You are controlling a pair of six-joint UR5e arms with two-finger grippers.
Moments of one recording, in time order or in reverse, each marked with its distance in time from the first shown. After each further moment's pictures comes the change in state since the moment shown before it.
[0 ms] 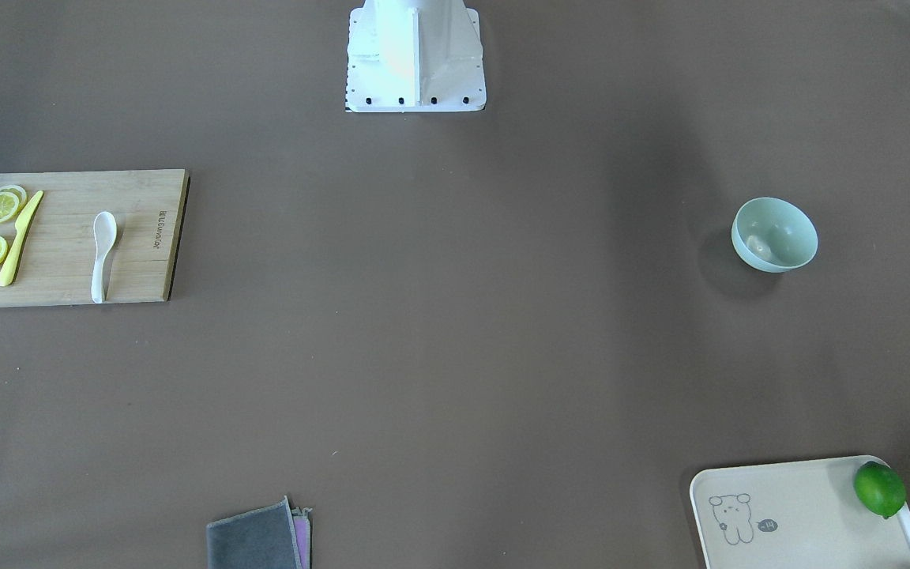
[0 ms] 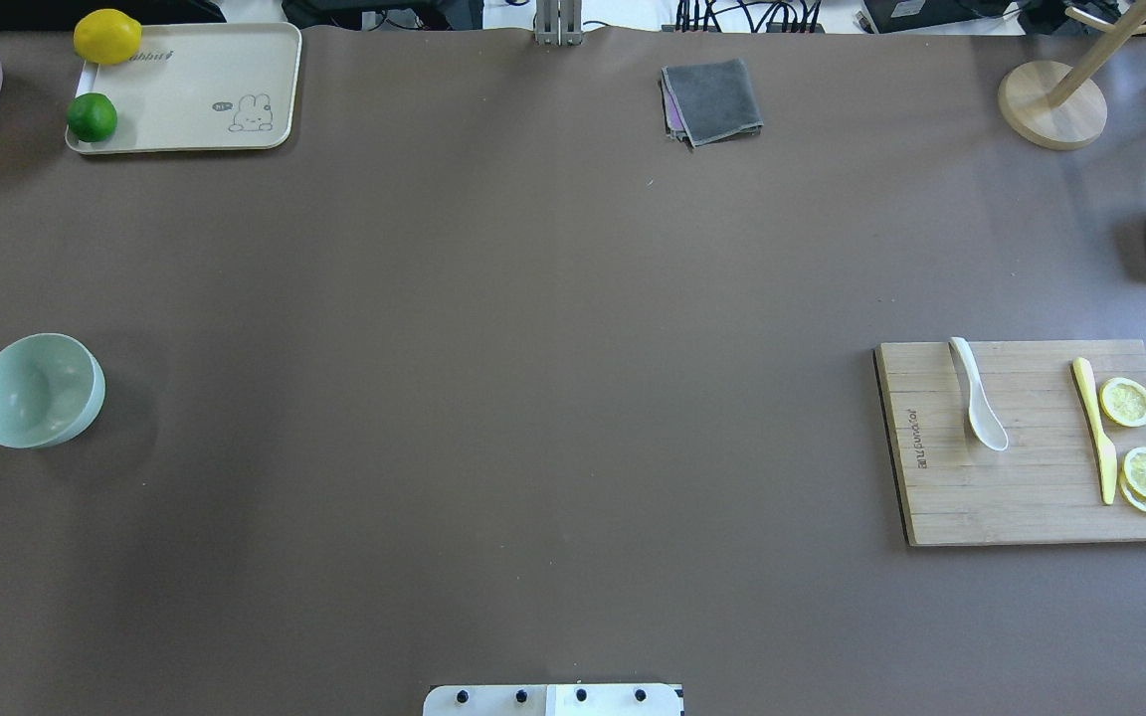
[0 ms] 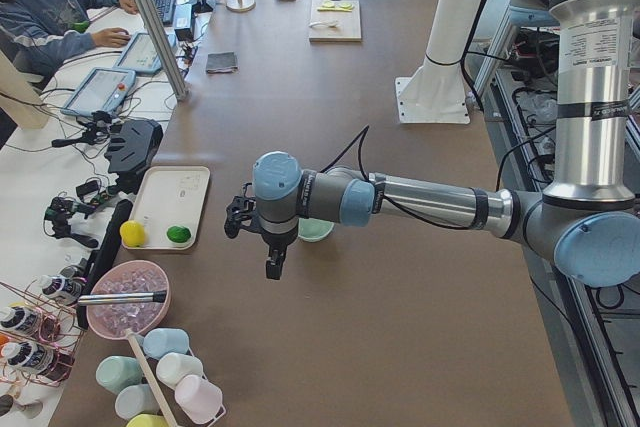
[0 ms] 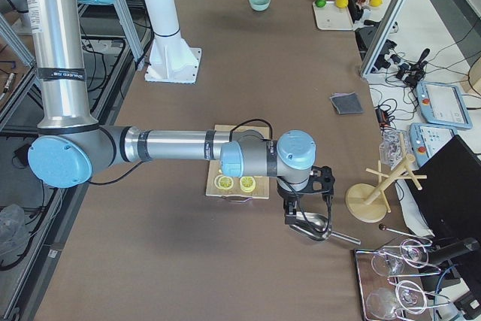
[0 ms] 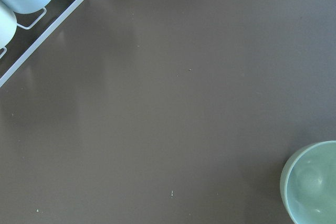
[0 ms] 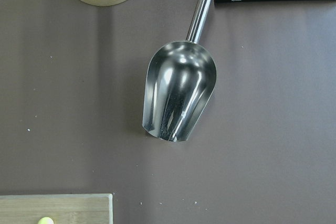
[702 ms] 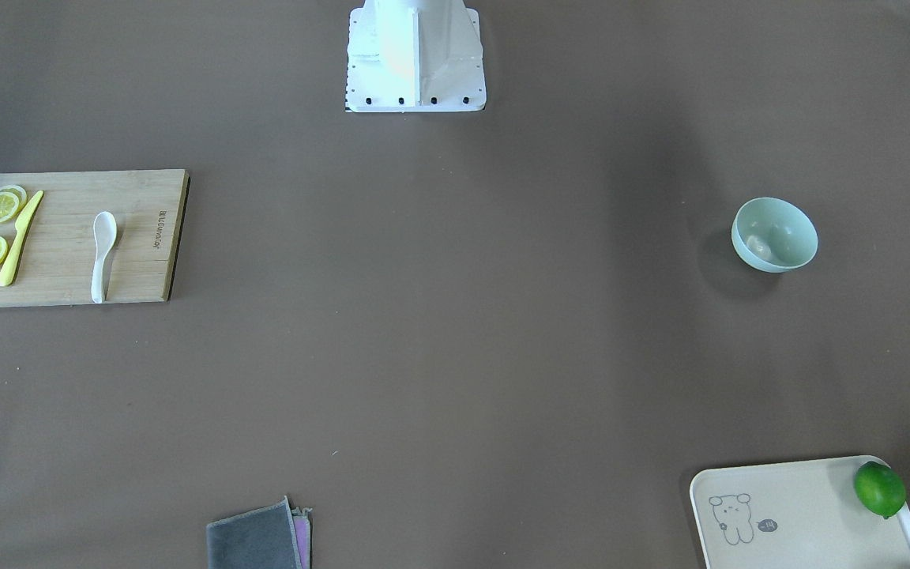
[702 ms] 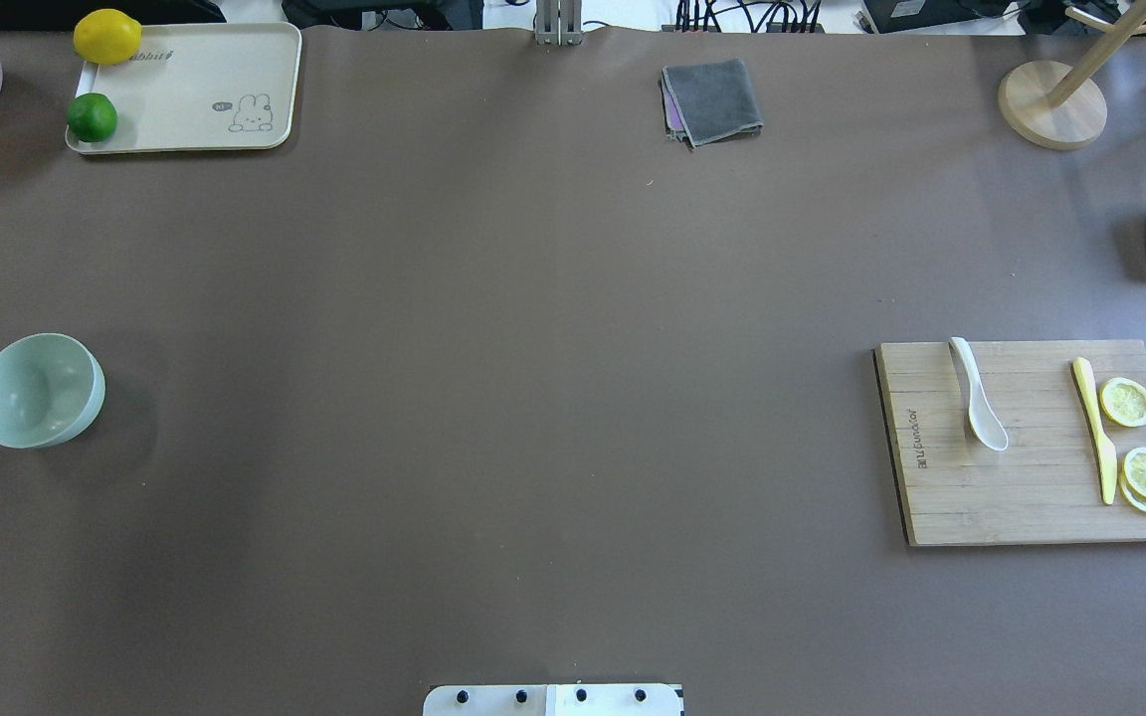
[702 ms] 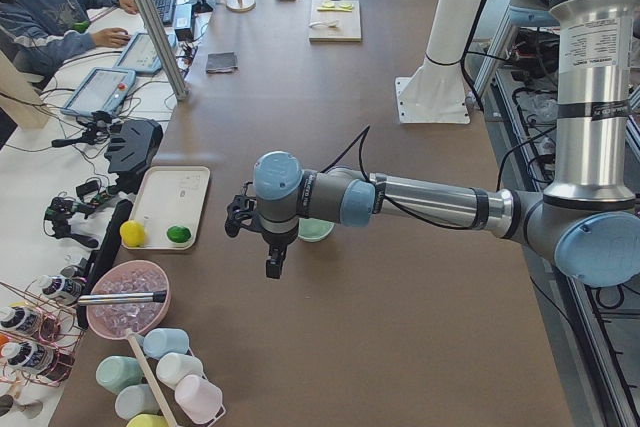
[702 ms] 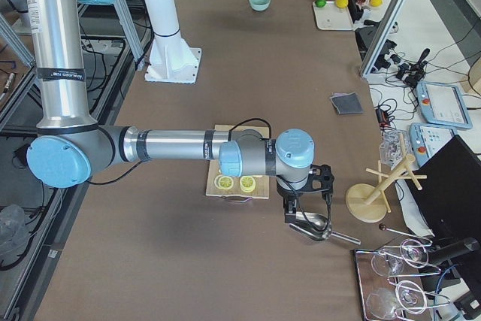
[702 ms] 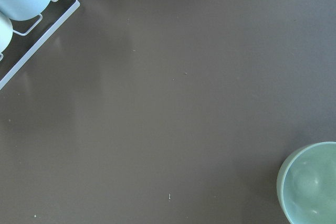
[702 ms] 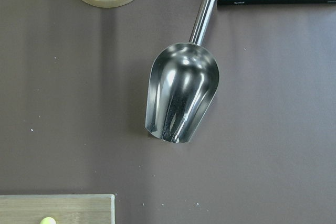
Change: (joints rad) left arm 0.001 0.004 -0.004 -0.010 -0.007 -0.003; right arm -0.001 -0.002 0.007 0.010 0.004 0.001
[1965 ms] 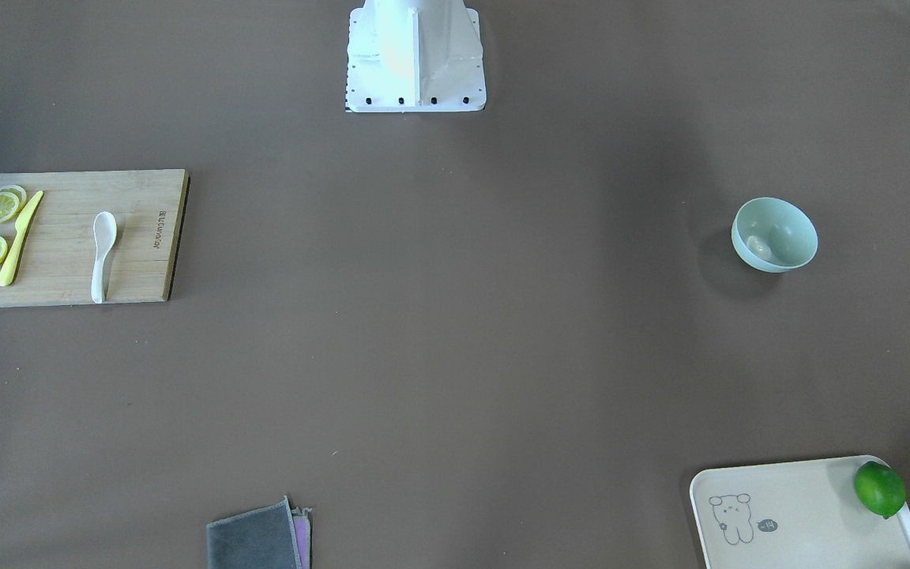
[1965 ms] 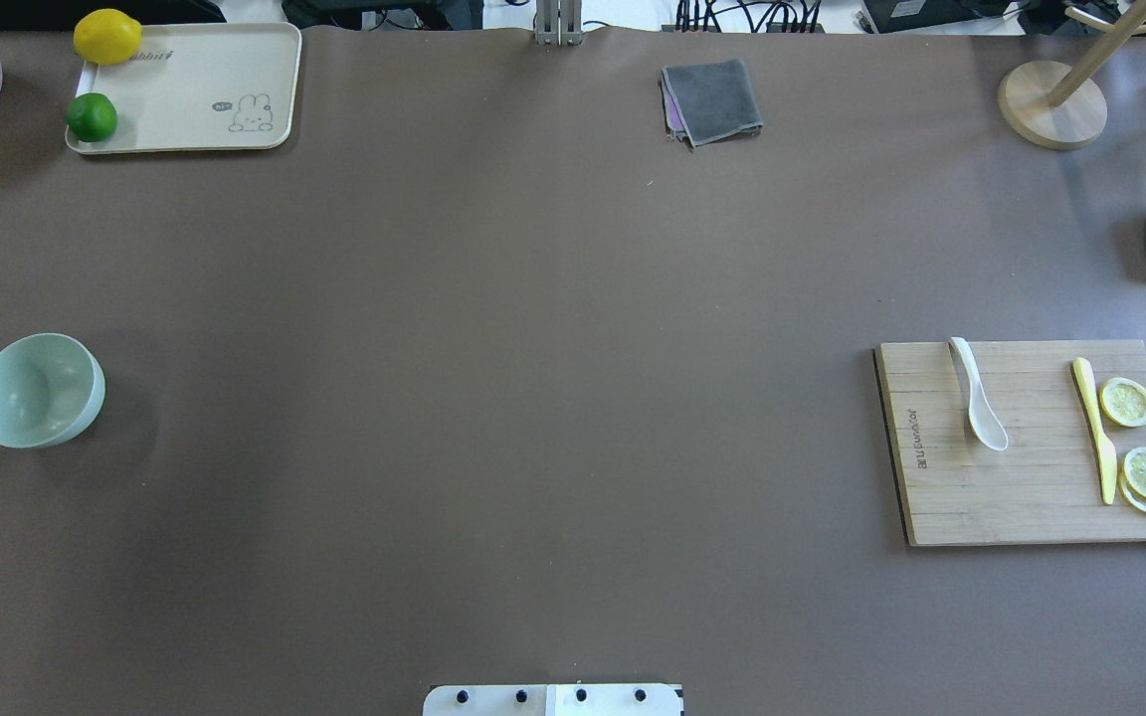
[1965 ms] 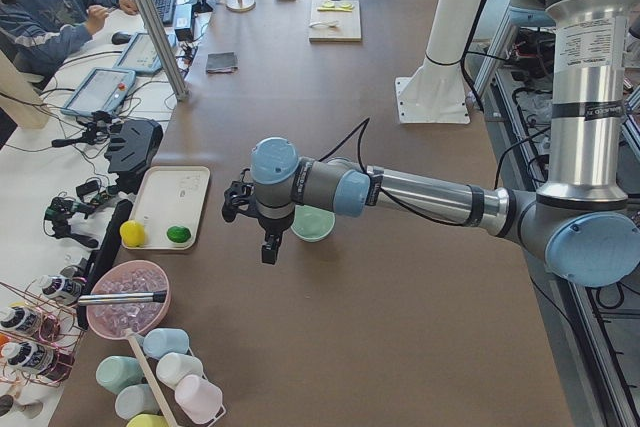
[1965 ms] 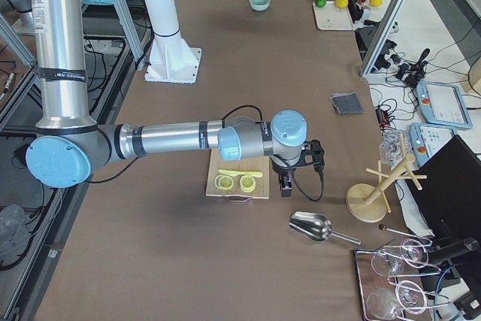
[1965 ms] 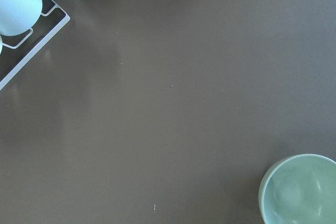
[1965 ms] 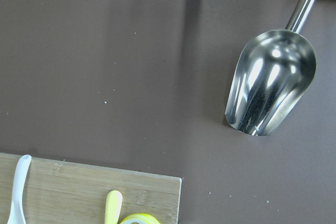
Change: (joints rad) left arm 0.039 -0.022 -0.024 -0.025 -0.003 -0.048; right arm -0.110 -0.063 0.135 0.027 0.076 0.012
